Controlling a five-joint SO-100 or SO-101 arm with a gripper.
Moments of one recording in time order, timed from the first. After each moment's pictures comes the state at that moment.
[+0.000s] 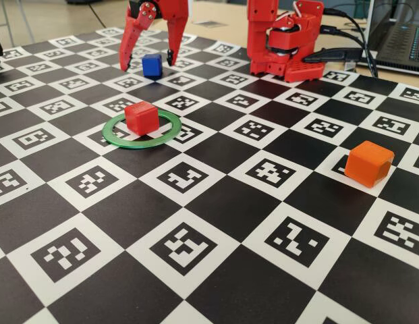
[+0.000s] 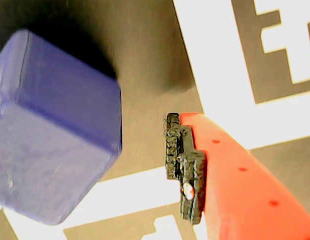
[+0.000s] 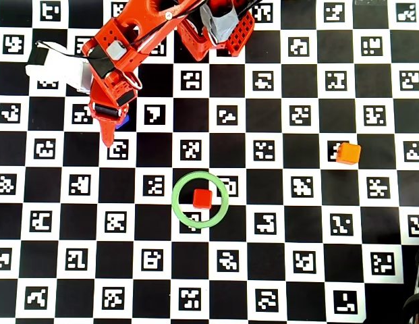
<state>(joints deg) 53.9 94.0 123.7 58.4 -36.8</state>
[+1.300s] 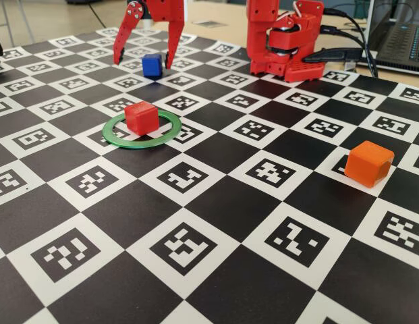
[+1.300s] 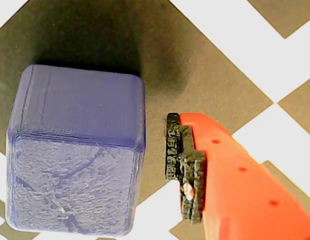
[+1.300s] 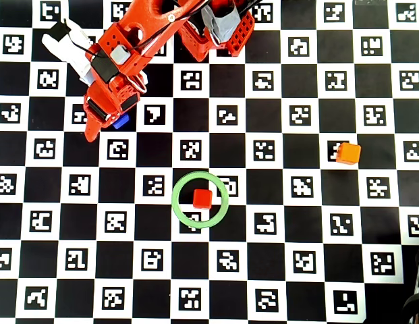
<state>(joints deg) 52.8 94.0 123.7 56.3 -7.7</state>
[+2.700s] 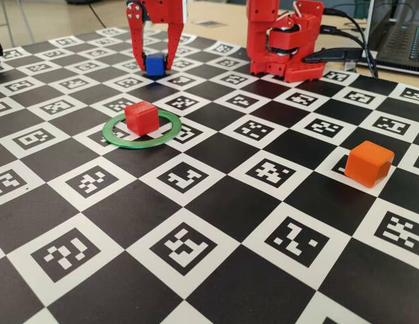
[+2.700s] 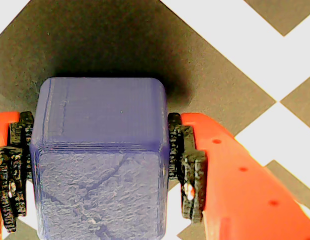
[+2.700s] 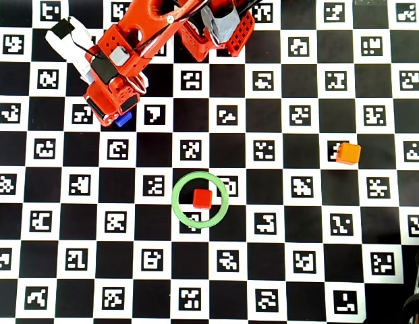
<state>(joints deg) 52.8 93.2 123.7 55.6 -5.5</state>
